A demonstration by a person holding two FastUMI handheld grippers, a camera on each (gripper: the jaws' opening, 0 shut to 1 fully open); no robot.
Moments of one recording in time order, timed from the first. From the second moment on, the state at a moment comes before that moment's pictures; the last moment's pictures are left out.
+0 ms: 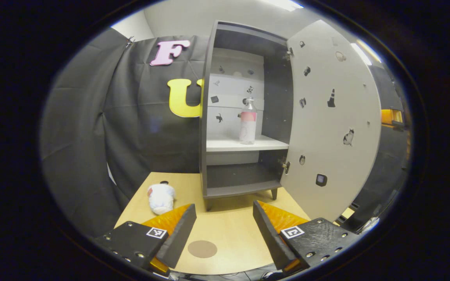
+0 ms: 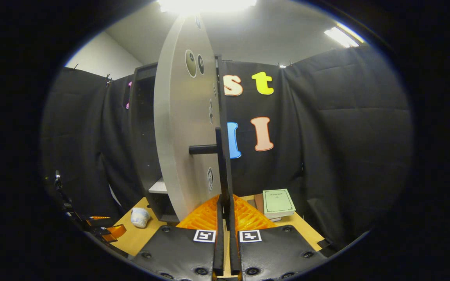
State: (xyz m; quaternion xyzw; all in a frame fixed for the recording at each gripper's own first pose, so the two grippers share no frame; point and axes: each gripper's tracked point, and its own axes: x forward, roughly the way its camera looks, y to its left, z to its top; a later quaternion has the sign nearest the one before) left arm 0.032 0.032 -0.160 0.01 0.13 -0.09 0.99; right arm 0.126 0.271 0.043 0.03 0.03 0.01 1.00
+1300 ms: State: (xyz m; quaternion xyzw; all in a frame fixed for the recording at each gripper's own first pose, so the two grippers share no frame) left arm 0.059 0.028 -0.135 0.00 0.11 -0.13 0.99; right arm 0.082 0.156 0.044 0.07 0.03 -0.16 0.98
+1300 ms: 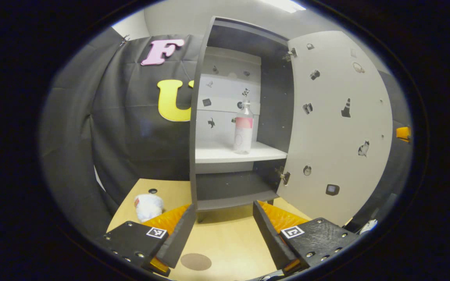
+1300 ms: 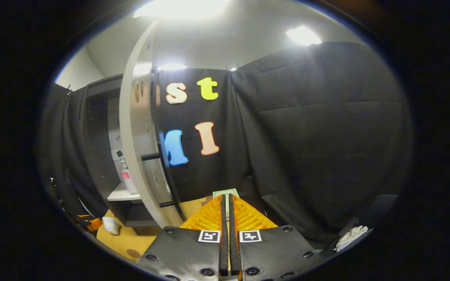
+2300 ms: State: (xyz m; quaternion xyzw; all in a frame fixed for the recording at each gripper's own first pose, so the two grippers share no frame) left arm 0.245 -0.059 -0.008 -0.01 0.02 -0.10 0.99; right arm 0.230 0.020 -0.004 0.07 0.07 -0.17 0.98
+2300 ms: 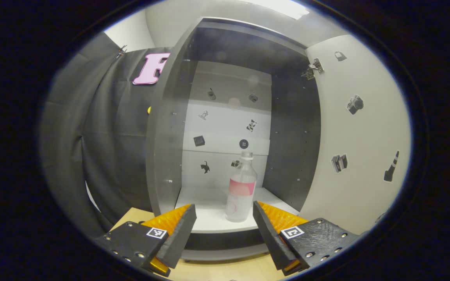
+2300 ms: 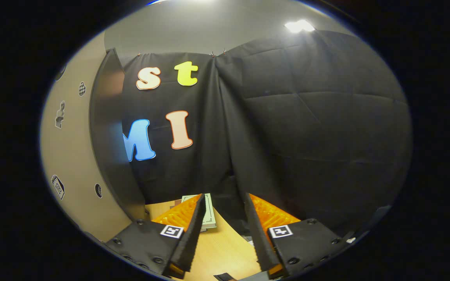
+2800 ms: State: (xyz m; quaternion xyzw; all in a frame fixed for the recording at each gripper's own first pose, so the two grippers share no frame) left arm 0.314 -0.108 0.017 0.01 -0.02 -0.12 0.99; right arm 0.259 -0.017 -0.036 0.08 0.11 -0.18 0.97
